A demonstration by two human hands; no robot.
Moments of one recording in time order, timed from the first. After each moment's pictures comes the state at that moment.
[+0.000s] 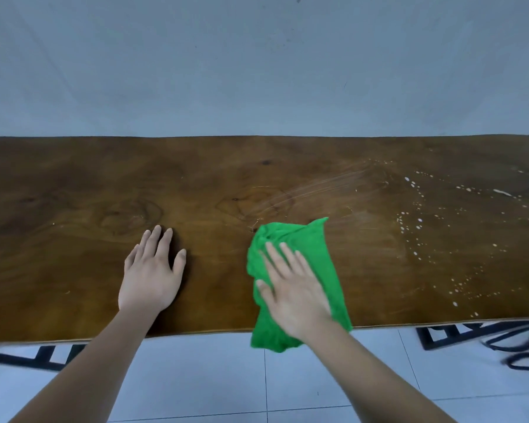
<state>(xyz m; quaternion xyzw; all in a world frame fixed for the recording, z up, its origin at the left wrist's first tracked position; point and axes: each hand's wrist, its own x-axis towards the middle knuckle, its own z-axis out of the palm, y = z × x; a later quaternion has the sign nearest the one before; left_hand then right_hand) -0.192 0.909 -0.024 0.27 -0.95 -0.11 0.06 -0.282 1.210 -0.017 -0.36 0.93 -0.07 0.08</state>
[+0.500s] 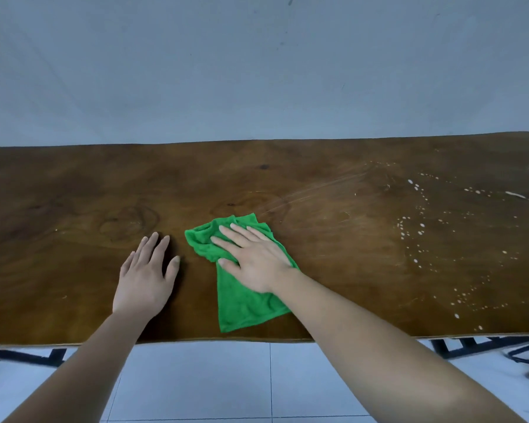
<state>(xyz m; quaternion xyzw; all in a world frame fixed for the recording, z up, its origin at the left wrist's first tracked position) -0.193 0.914 -0.022 0.28 -0.95 -0.10 0.04 -0.363 1.140 -0.012 -0.52 0.84 -0.08 0.10</state>
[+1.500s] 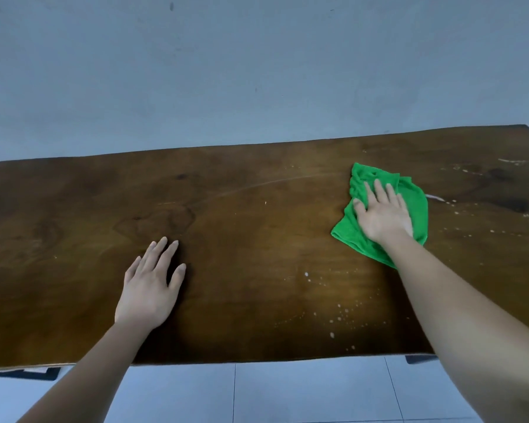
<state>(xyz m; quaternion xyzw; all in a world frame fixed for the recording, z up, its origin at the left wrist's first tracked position) -0.315 1.125 -0.031 0.25 -0.96 -0.10 0.04 -0.643 1.534 -0.005 -0.12 0.99 -0.05 0.07</state>
